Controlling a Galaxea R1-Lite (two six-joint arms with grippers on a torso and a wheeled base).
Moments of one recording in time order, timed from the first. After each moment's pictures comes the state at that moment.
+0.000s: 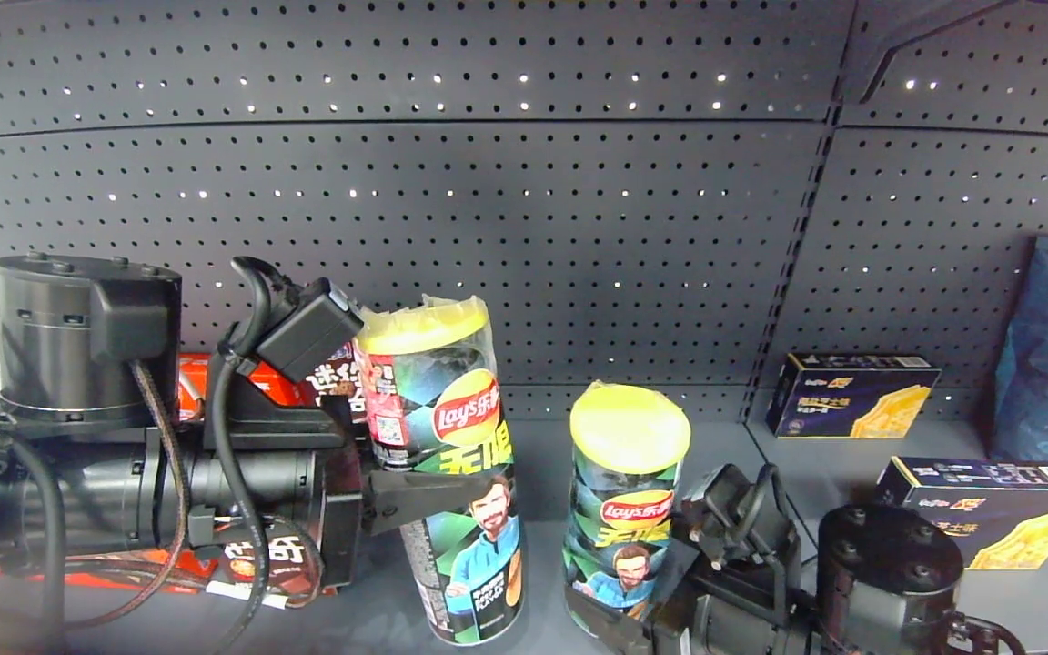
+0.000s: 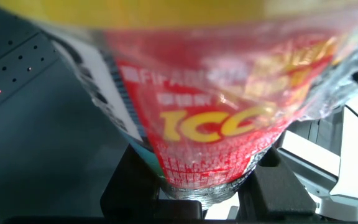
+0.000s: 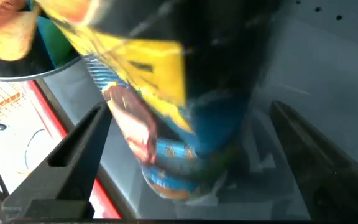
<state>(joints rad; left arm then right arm) -0.48 1.45 -0.76 -0.30 -0.63 0.03 0.87 1.84 -0.33 -1.29 -0.03 0.04</state>
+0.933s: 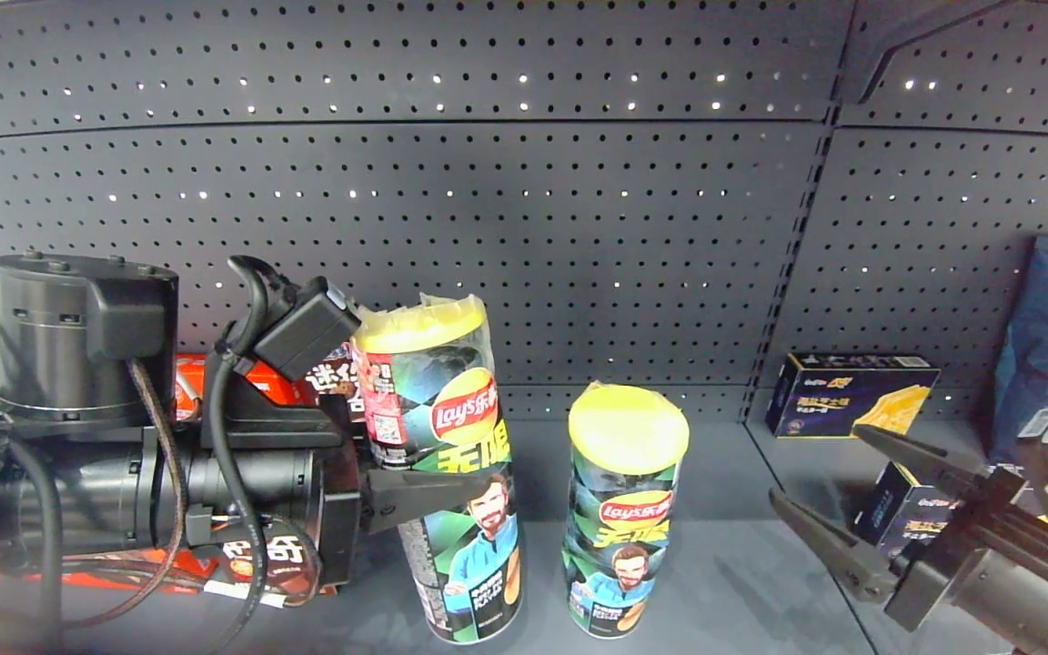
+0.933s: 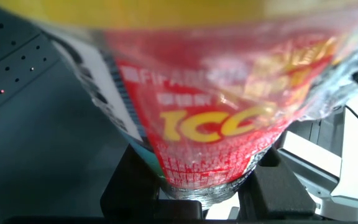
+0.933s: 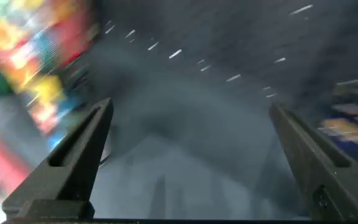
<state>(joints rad) -0.47 1.45 -0.76 -0.30 -0.63 0.03 0.62 1.32 -0.14 -1.21 -0.08 -0.11</state>
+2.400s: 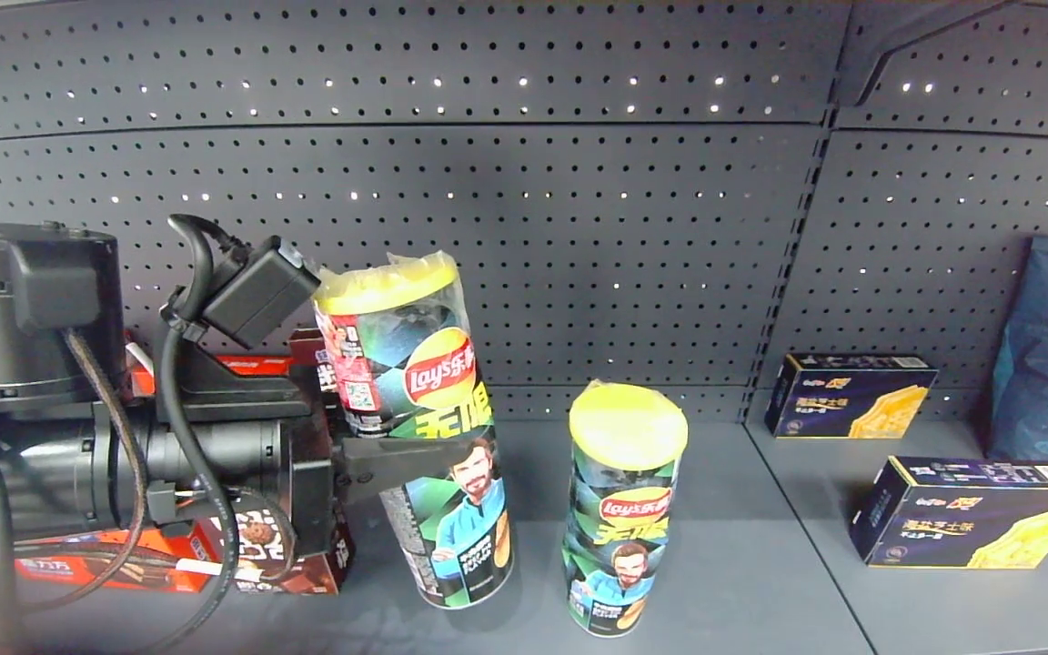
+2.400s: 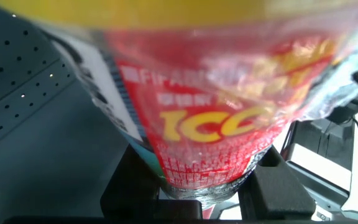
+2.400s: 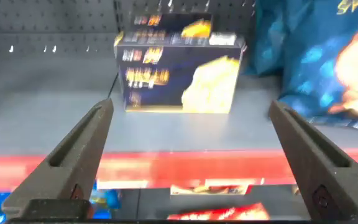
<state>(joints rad) -0.45 1.41 -0.79 -0.30 -0.61 0.03 0.11 0.13 -0.02 -0.11 -0.15 -0.01</state>
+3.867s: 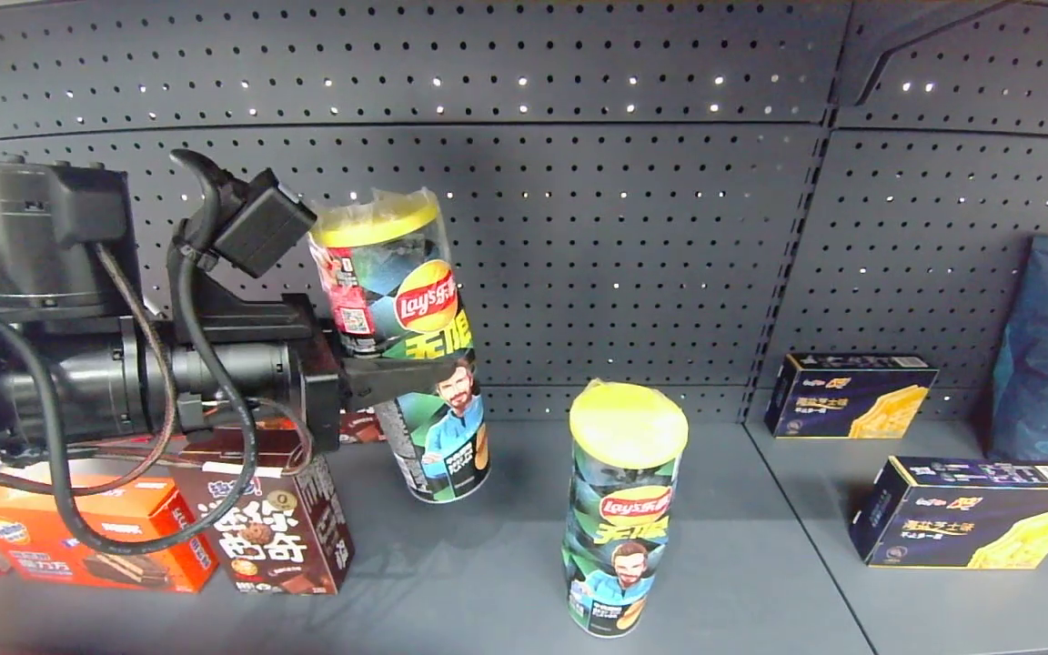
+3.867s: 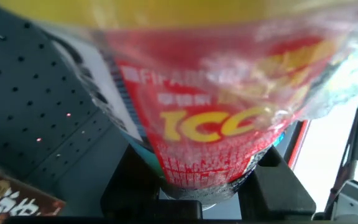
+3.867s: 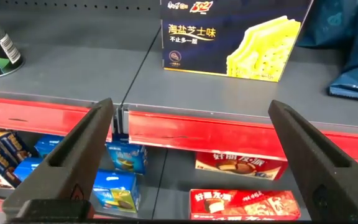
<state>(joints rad) -0.34 1.50 -0.93 -0.30 -0.63 0.16 0.11 0.08 0.00 0.00 0.01 -0.01</state>
